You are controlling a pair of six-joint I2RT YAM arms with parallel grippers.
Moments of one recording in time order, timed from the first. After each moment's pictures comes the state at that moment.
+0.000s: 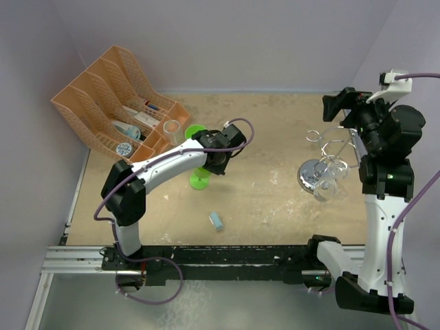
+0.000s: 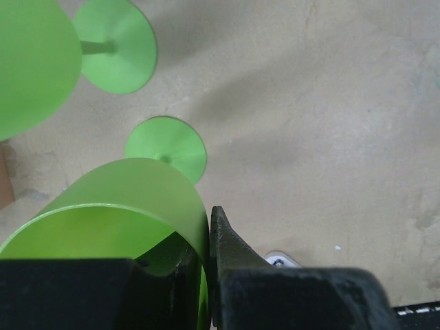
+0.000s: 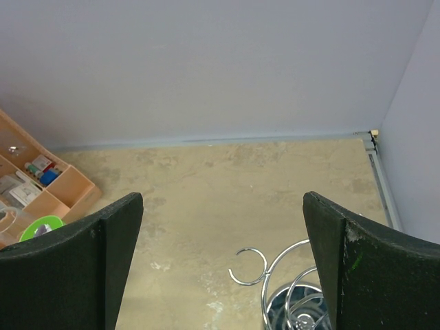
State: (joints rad) left arm -0.86 1.84 1.61 -0.95 -0.30 -0.38; right arm -0.14 0.96 1.42 -0.46 -0.20 0.15
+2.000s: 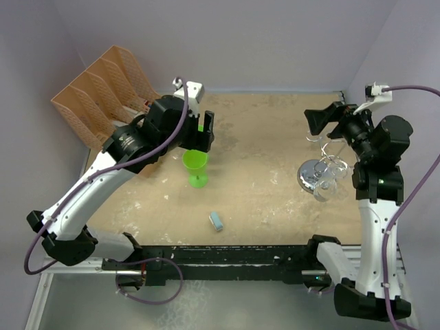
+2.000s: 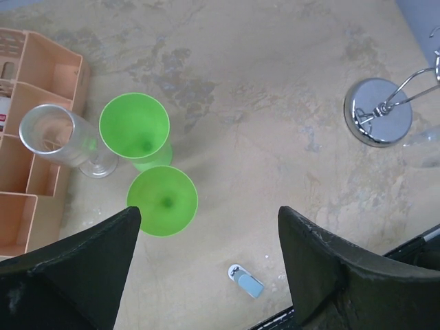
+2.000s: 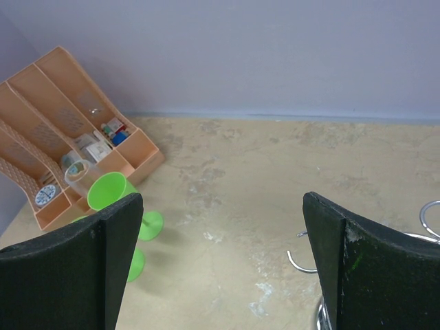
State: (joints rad) left arm -0.81 1.36 1.73 -0.93 -0.28 -0.34; right arm -0.14 0.90 1.25 -0.38 -0.44 0.25
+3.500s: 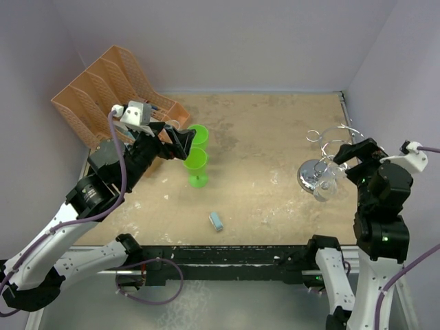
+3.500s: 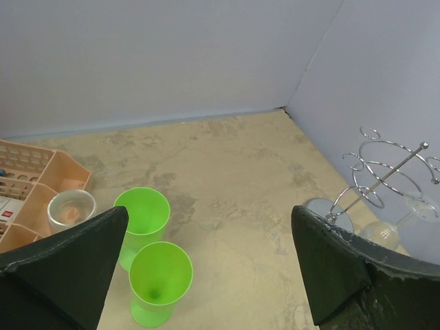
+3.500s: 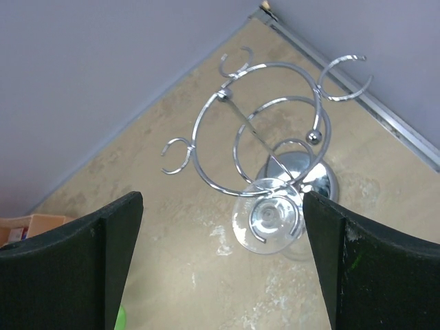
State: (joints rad) left arm -0.79 0.85 1.19 -0.29 -0.33 -0.26; right arm -0.13 0.58 1.19 -0.83 0.24 0.52
